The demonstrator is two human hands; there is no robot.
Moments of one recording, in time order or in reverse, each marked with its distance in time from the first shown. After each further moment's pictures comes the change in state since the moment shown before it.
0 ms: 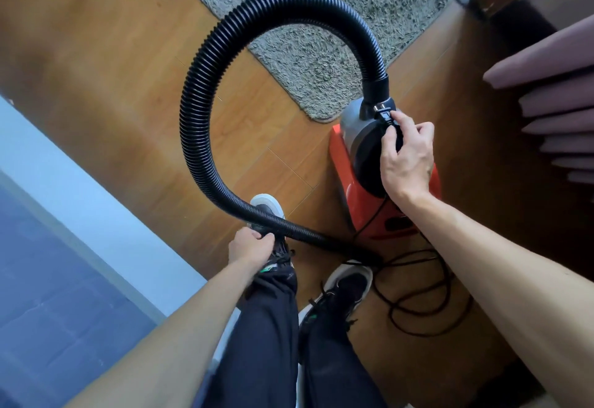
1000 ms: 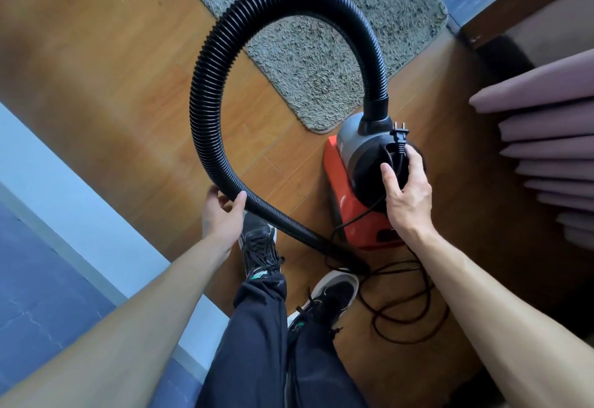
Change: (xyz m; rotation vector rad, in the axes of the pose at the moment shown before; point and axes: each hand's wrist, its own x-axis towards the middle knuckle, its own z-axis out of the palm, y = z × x) left_hand 0.026 0.030 -0.044 -0.510 0.073 0.256; right_hand -0.023 0.020 -0.018 0.105 -0.166 0.049
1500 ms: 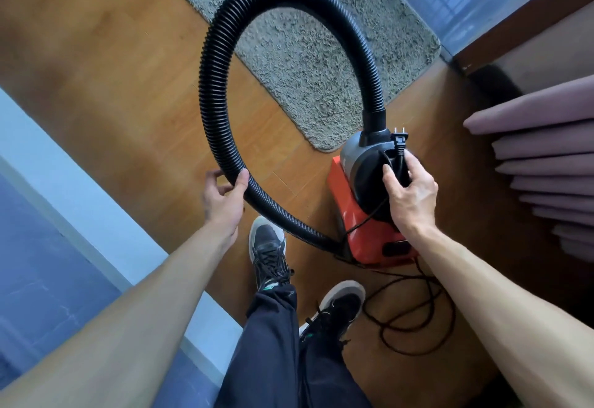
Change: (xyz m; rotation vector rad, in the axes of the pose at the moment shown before) left_hand 0.002 0.065 -0.033 -0.286 0.002 0.006; right_hand 0.002 -0.055 -0.011 0.064 0.069 -0.069
